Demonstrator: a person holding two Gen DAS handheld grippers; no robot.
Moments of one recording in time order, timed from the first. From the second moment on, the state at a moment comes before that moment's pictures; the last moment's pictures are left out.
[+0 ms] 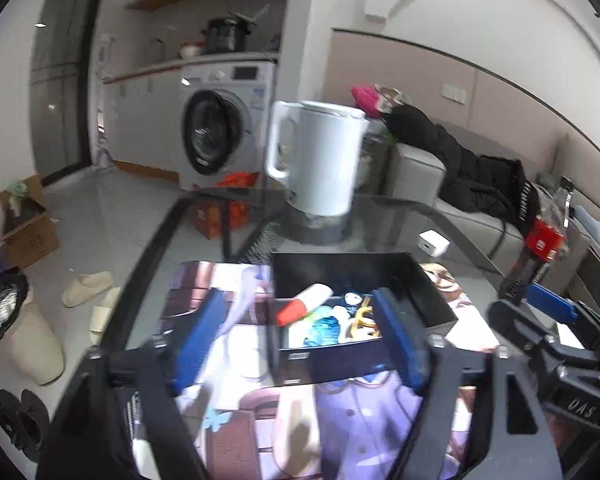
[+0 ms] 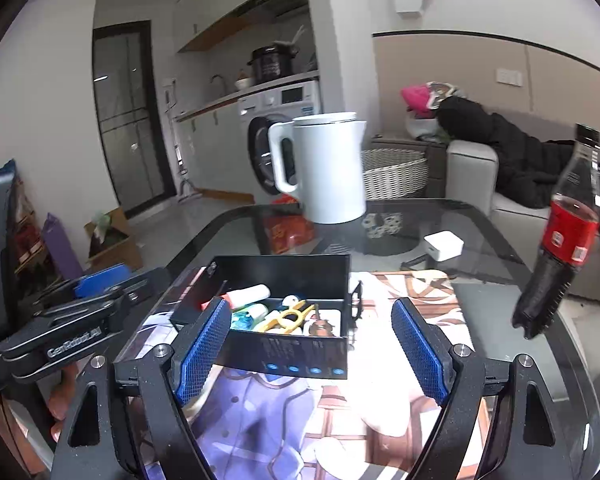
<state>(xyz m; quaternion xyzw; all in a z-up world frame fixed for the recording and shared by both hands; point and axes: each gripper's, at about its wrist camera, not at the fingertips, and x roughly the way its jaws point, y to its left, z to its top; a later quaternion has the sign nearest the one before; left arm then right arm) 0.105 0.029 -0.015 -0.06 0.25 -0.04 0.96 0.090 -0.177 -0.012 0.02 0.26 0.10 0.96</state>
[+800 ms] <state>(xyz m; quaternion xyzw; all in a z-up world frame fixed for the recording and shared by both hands) 0.008 0.021 0.005 0.01 0.08 -0.02 1.00 0.006 -0.162 0.007 -0.04 0.12 0.06 0.99</state>
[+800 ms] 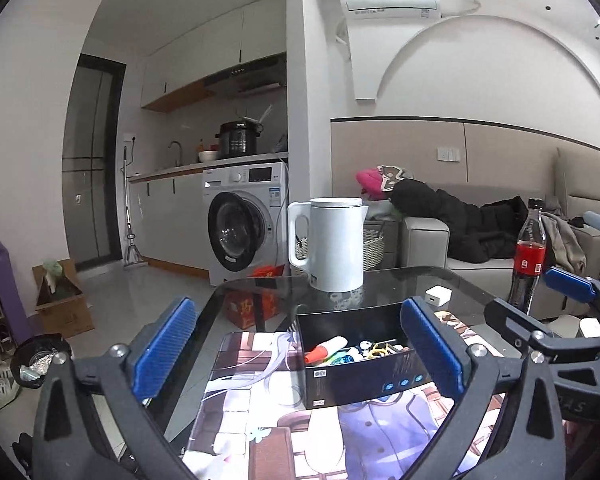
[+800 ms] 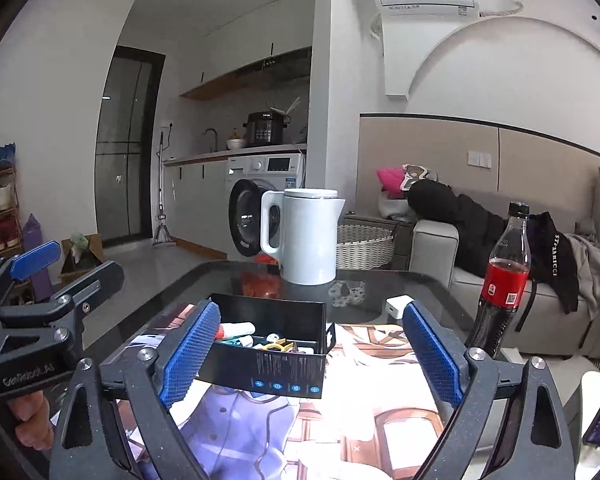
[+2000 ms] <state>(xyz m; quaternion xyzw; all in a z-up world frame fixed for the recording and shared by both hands) 0.009 0.017 0.006 0.00 0.09 -0.01 1.00 0.013 -0.165 0.002 -0.04 0.13 0.04 0.99</state>
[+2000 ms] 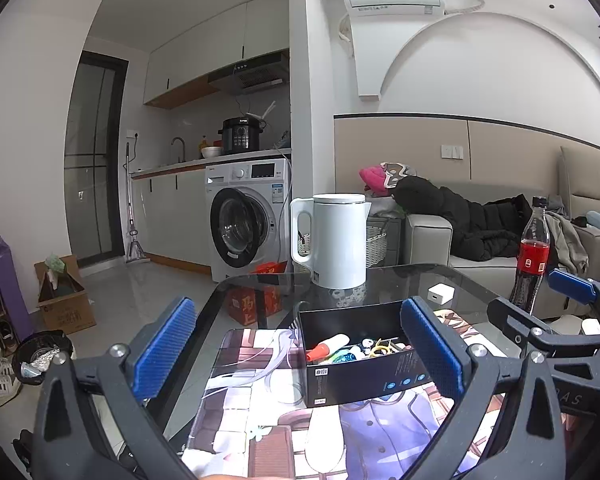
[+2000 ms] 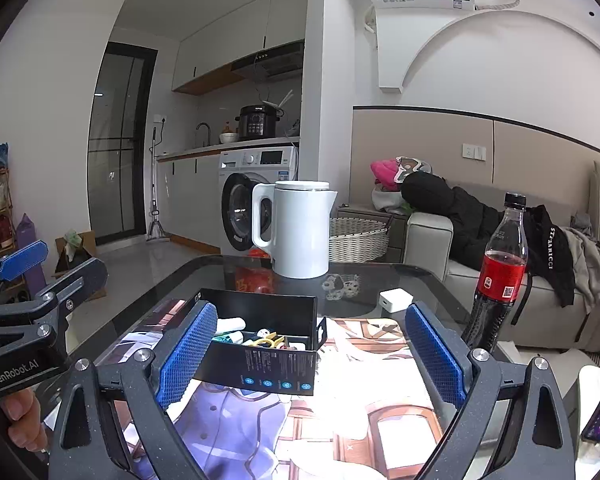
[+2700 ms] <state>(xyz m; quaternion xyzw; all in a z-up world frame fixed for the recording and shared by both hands) 0.011 0.018 0.004 0.00 0.10 -0.01 1.00 0.014 -0.165 0.001 -0.03 0.14 0.04 0.99</state>
